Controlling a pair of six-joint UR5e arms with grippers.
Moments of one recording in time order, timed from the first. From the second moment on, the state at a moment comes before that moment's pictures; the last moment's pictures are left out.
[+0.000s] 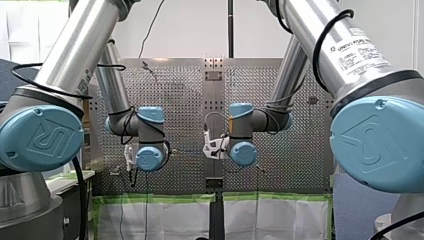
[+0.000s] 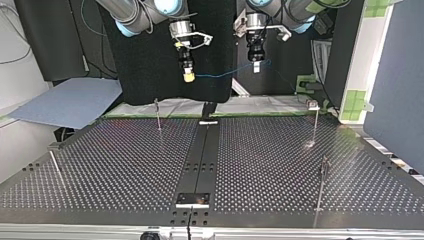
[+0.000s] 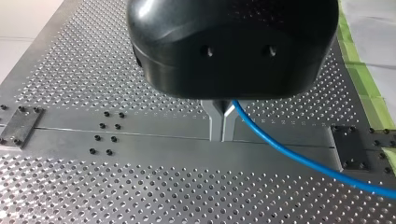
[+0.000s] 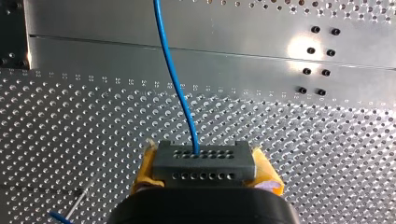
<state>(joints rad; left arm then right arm) -0.54 -1.99 -2.39 -1.89 -2.15 -1.63 2.37 -1.00 2.02 -1.04 1.83 1.47</state>
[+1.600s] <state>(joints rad) -0.54 -1.78 -2.39 -2.12 -2.20 -1.61 2.39 -1.13 2.01 -1.02 1.76 1.52</state>
